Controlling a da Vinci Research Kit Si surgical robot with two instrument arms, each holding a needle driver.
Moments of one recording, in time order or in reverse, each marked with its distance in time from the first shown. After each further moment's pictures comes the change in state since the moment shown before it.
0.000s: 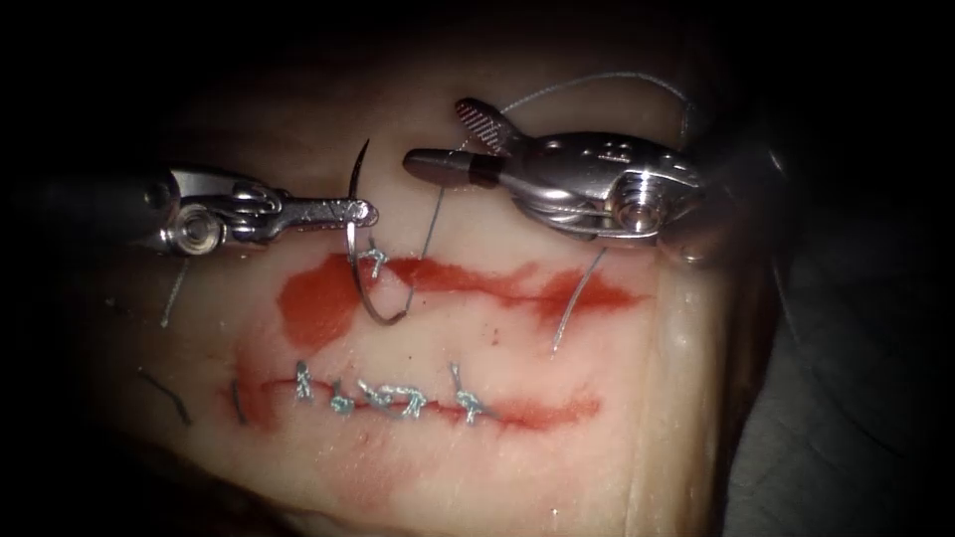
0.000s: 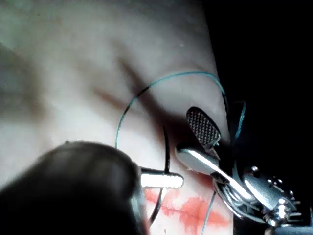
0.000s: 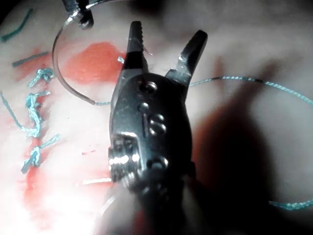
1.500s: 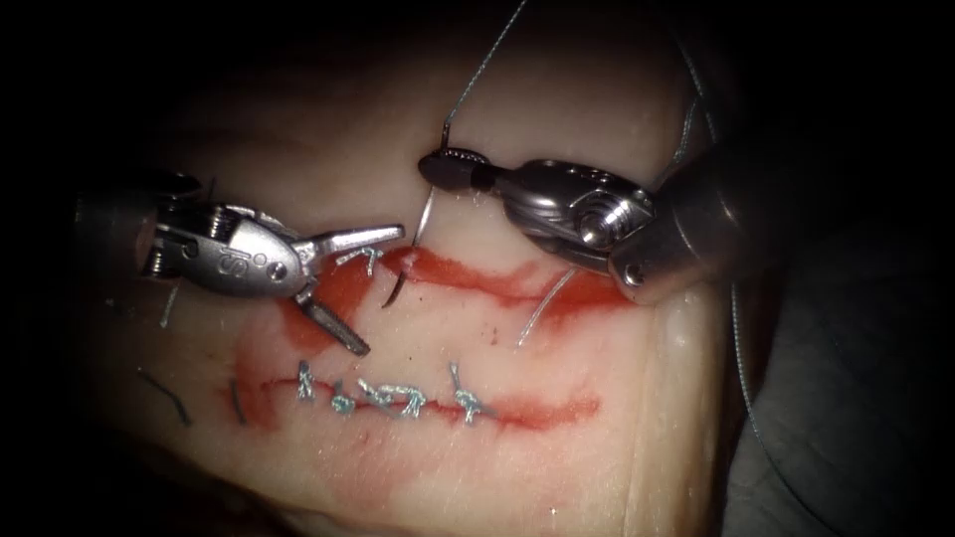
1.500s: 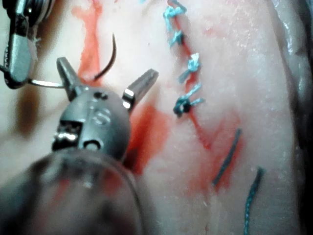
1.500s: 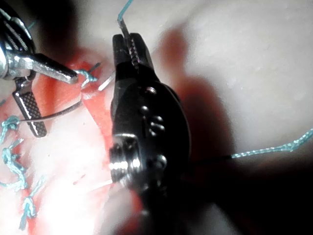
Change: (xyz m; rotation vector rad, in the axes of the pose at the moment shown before) right arm 0.005 -0.003 0.002 -0.122 0.110 0.257; left arm 0.004 0.007 0.002 0.115 0.834 1.889
